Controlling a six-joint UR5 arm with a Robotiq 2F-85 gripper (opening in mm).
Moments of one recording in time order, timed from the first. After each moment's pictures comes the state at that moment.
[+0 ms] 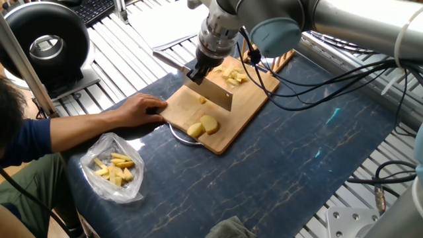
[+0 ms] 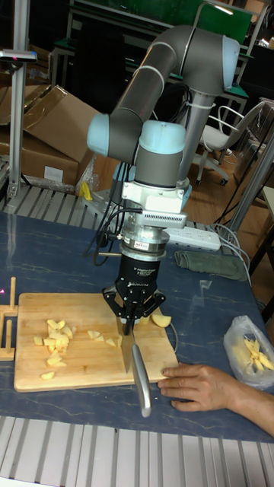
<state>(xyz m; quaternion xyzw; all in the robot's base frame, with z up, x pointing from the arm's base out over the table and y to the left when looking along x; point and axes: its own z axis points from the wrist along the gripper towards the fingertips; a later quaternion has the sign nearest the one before) 0.614 0.026 0.076 -0.09 0.98 0.02 0.17</state>
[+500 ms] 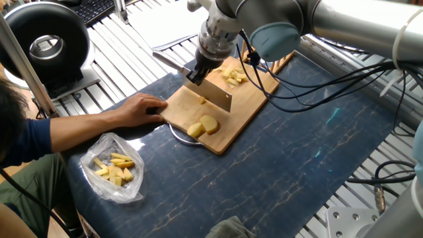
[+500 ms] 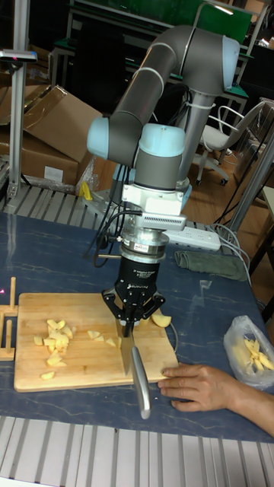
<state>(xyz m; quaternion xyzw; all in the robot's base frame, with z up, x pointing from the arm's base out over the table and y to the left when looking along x) 0.616 0.025 0.071 -0.09 0.98 0.02 0.17</state>
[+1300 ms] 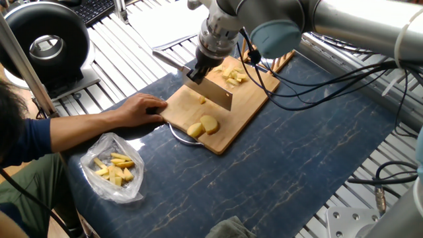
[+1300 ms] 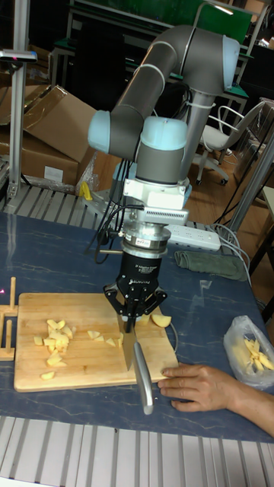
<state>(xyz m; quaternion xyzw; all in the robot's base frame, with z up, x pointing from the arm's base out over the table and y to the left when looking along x) 0.611 0.029 0.088 -0.09 0.98 0.02 0.16</state>
